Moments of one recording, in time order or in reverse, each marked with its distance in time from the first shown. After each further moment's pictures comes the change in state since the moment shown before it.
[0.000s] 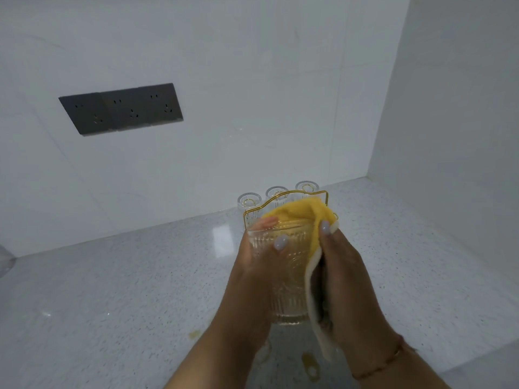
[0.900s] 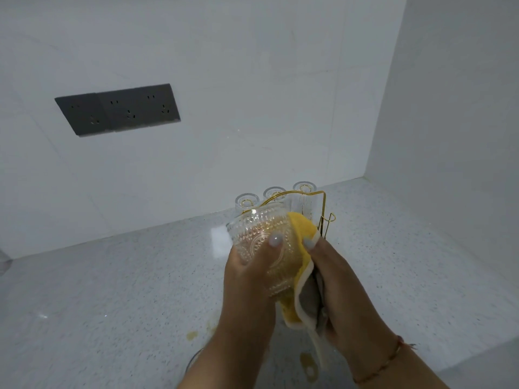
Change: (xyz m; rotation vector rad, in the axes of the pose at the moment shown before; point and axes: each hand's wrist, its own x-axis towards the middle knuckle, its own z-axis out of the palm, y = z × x) left_hand 0.001 -0.007 0.007 -0.032 0.296 0.034; right_hand 0.006 0.015 -0.005 0.111 -0.124 0.130
